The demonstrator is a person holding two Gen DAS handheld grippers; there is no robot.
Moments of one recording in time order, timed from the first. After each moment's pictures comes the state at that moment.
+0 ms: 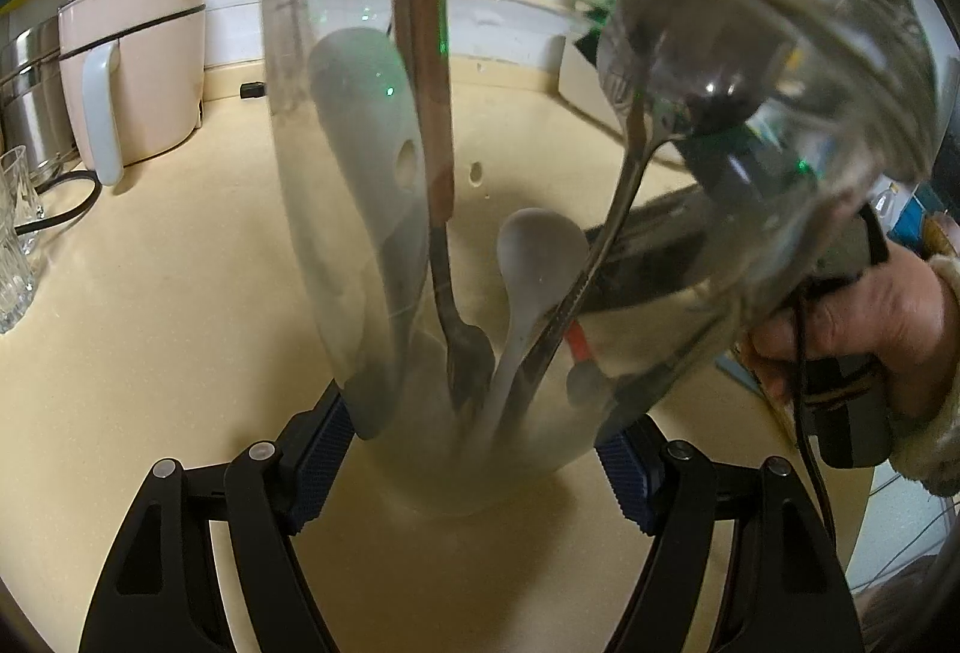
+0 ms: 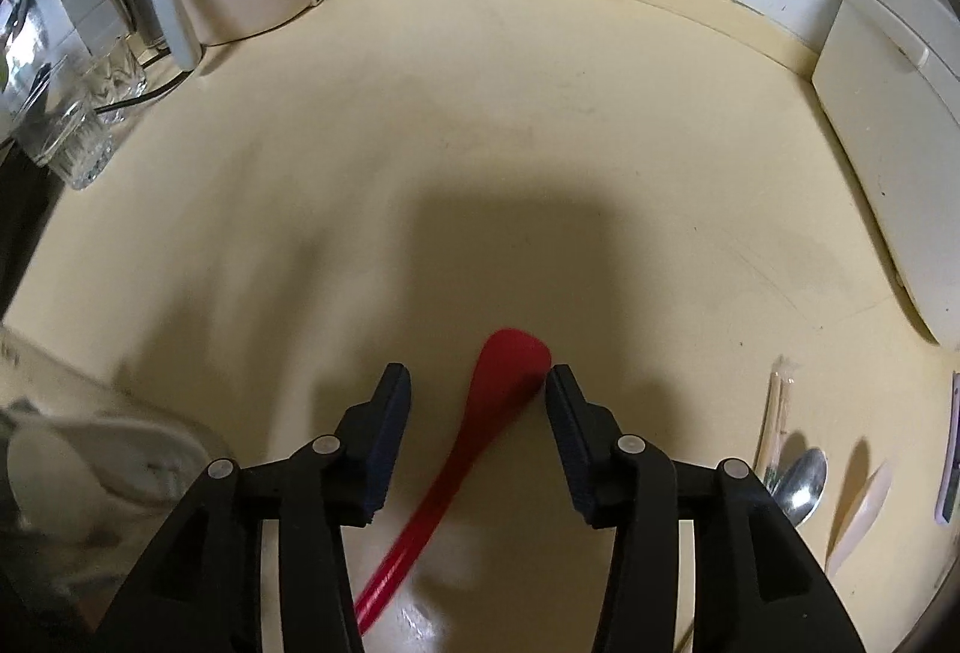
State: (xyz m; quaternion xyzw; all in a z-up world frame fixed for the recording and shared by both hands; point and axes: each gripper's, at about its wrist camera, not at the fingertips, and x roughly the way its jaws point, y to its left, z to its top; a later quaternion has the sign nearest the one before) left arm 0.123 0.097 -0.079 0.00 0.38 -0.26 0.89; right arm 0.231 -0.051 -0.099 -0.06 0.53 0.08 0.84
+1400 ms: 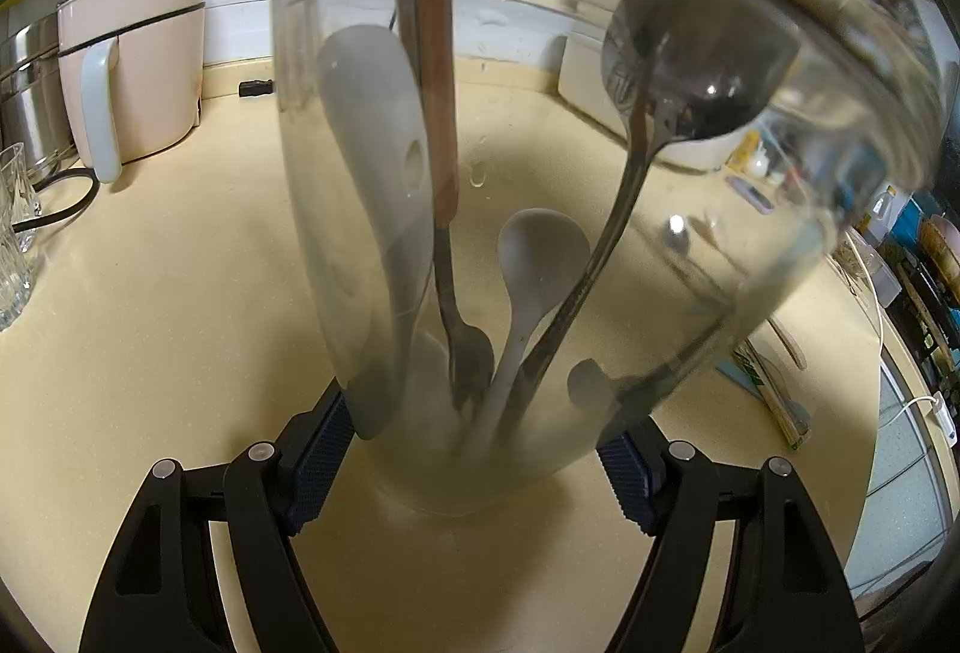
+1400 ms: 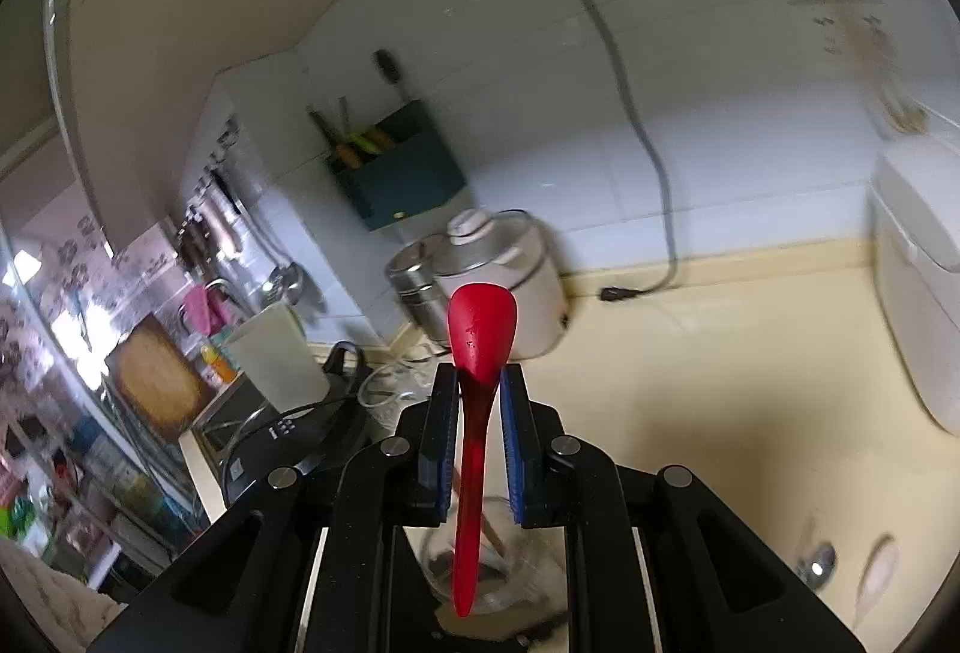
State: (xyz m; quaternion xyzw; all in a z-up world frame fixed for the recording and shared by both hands) left arm 0.127 0.107 -0.080 0.00 0.39 -0.26 0.88; right arm 0.150 -0.063 0.121 0.15 0.27 0.30 0.90
